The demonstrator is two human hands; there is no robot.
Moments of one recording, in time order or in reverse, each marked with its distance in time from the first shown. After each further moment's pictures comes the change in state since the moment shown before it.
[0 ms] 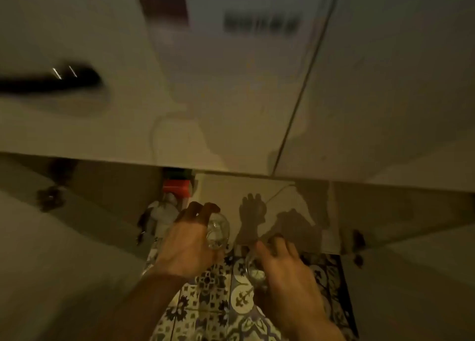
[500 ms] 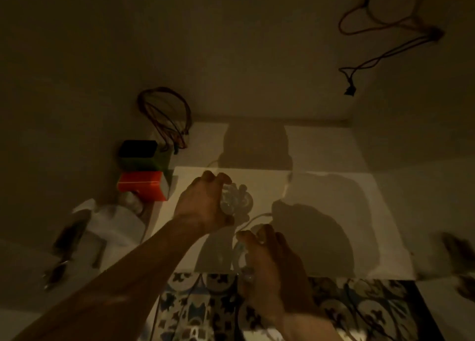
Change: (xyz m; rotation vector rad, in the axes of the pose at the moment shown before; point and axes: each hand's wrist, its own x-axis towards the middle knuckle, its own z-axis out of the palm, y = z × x) left_hand 0.227 -0.106 0.244 0.053 0.041 0.106; right_hand 0.223 0.064 0.235 0.075 0.185 0.007
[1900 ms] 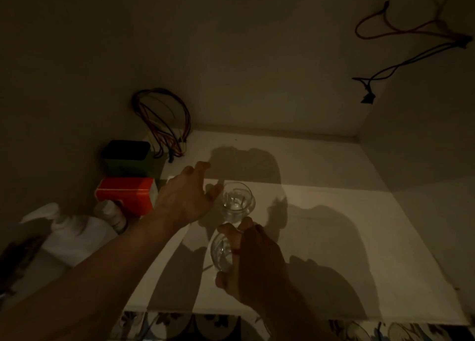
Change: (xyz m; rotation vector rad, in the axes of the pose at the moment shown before) left_hand 0.071 -0.079 0.042 -0.111 0.225 -0.008; right_hand 0.101 -0.004 0.061 -0.042 0.067 -0.094
